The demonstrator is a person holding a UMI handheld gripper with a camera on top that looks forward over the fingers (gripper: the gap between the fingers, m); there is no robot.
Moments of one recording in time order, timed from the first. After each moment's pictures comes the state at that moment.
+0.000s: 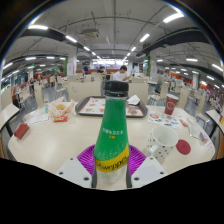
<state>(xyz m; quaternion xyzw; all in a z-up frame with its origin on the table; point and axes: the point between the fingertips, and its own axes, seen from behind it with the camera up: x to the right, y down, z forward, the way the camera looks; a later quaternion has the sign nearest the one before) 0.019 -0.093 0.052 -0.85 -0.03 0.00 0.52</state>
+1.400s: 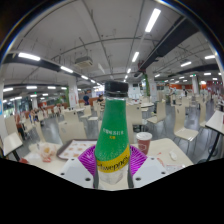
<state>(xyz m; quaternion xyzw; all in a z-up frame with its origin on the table) 0.263 -0.020 0.232 -0.77 0.00 0.08 0.64</state>
